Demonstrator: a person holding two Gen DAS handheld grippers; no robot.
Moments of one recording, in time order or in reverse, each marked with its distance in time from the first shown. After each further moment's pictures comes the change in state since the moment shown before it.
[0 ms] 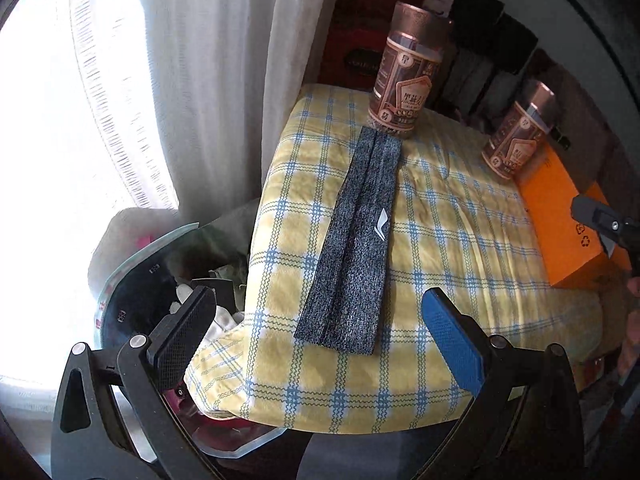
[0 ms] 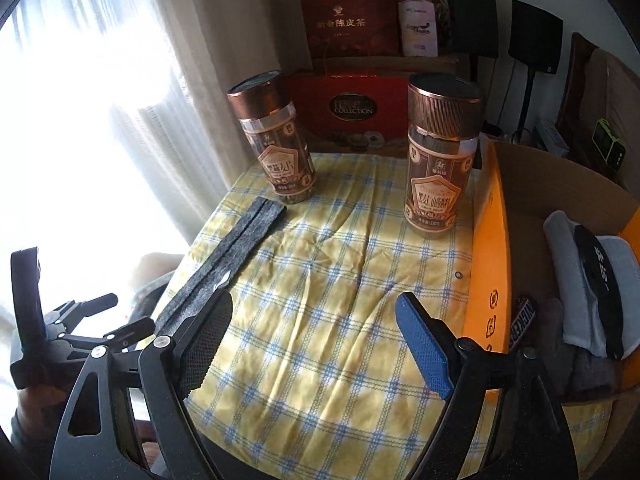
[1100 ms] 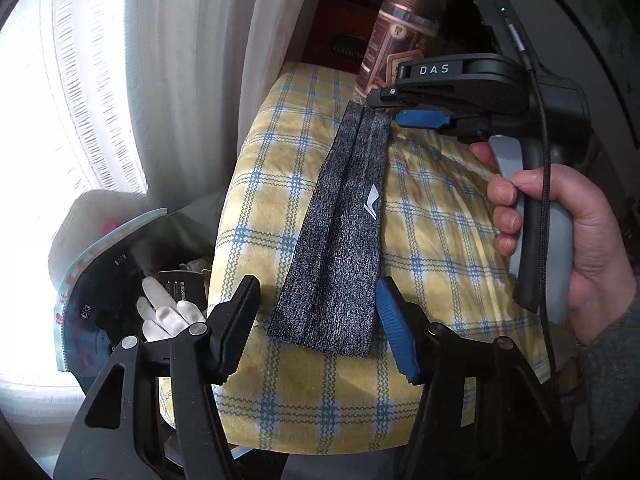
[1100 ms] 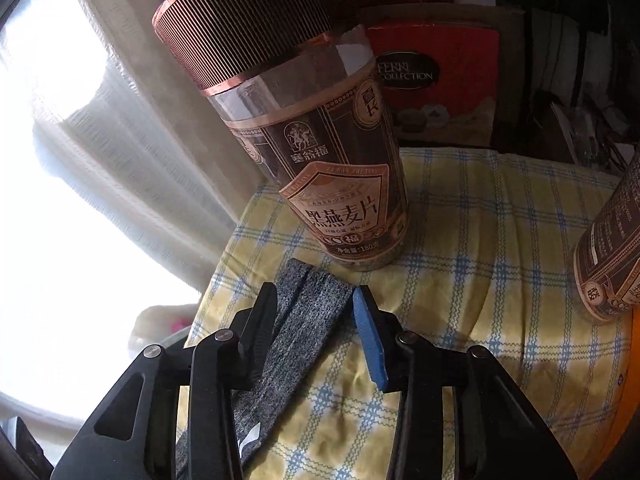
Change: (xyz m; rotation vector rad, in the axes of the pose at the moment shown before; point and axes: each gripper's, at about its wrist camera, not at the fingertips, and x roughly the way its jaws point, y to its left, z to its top) left arm 0.031 0.002 -0.015 -0.006 0.001 -0.093; right arm 0.172 0.040 0.065 0.111 0.079 0.108
